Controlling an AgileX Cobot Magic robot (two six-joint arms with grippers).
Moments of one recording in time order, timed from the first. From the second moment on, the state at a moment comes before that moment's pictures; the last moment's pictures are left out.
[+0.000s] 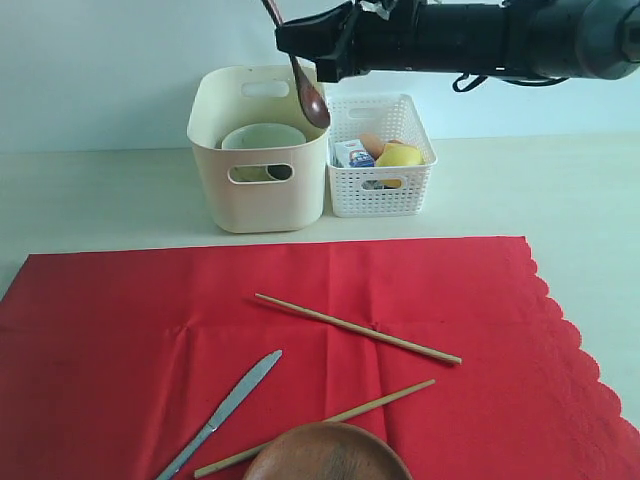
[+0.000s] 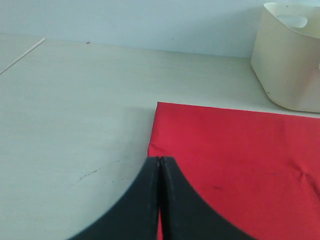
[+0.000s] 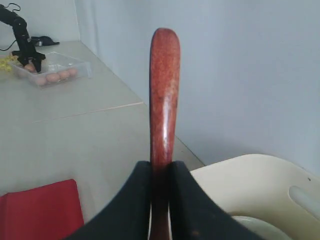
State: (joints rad) left arm 0.05 0.01 0.00 0.06 0.36 -0.13; right arm 0.25 2.17 -1.71 1.73 0.95 -1.94
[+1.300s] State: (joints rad) left arm 0.05 0.01 0.00 0.06 0.36 -0.13; right arm 0.23 2.40 -2.03 1.62 1.04 -1.83
